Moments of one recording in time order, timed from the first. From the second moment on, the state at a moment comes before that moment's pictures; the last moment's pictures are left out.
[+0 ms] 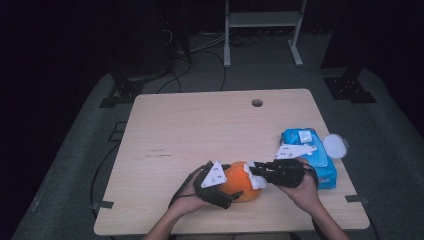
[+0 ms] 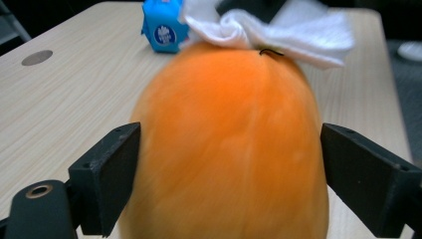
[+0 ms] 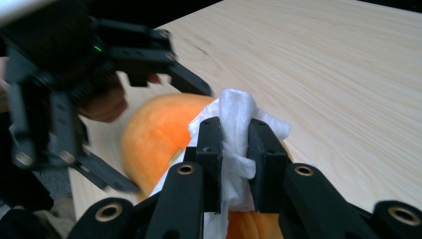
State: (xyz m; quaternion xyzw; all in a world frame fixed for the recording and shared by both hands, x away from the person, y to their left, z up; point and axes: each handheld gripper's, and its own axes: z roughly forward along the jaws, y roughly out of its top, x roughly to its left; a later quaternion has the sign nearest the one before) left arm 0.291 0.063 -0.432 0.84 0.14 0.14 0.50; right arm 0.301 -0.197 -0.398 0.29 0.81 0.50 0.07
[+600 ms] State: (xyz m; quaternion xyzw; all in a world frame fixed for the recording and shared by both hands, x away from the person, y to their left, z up) left arm 0.294 0.065 -0.434 0.84 0.17 0.12 0.51; right arm 0.296 -0.191 -0.393 0.28 0.82 0.50 0.06
